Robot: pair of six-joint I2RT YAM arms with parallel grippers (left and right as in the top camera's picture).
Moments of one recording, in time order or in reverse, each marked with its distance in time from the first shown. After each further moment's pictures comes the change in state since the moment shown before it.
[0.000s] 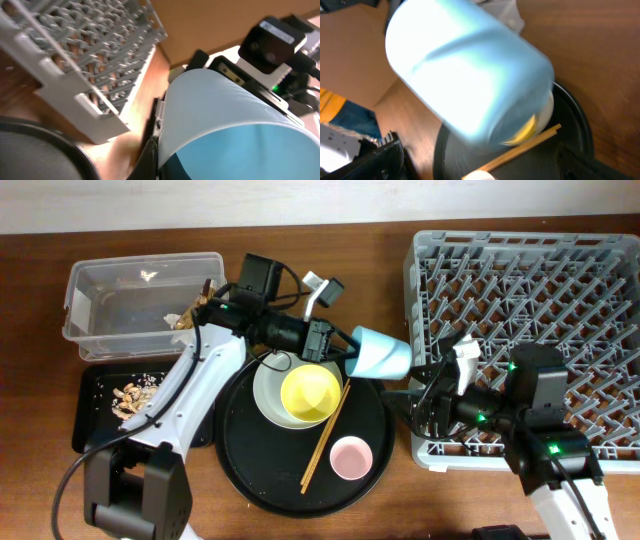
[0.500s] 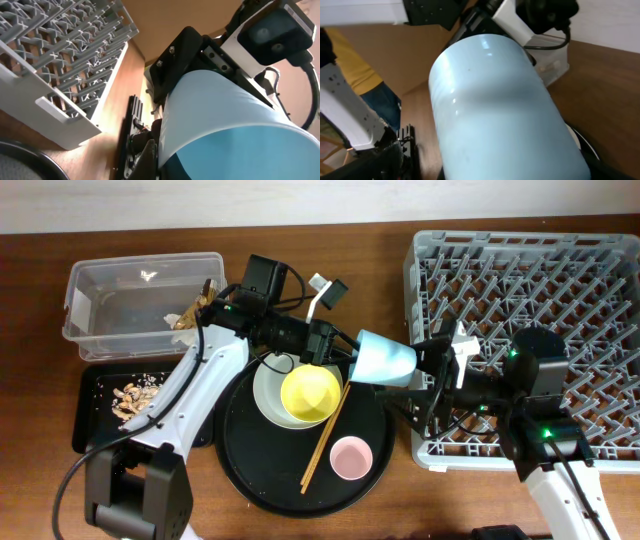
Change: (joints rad) left arm -0.013 0.000 0.000 0.002 0.128 0.000; right arm 0.000 0.073 0.001 0.244 -0.247 -0.095
